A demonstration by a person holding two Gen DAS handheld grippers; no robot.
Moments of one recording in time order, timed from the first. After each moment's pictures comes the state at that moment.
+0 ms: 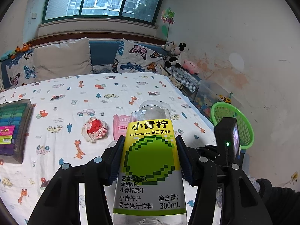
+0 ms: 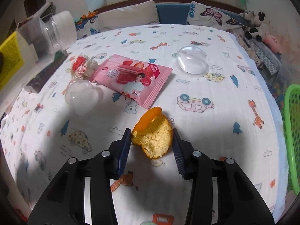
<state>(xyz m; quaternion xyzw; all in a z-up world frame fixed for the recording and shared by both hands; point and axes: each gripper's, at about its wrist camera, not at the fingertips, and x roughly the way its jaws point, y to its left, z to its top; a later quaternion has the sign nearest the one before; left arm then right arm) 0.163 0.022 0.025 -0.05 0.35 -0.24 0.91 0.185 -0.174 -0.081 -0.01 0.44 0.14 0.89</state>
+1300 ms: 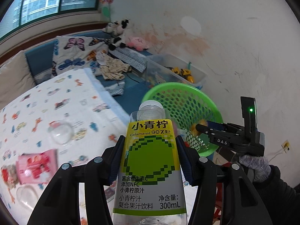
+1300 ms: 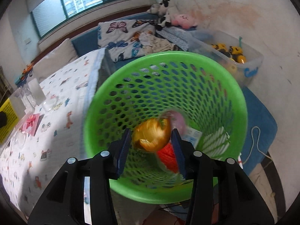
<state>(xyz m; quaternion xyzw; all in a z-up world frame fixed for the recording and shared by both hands) 0.192 -0.241 0.029 0.05 0.39 -0.39 0.83 0.116 -0.488 -0.047 0.12 0.40 -0.09 0.90</state>
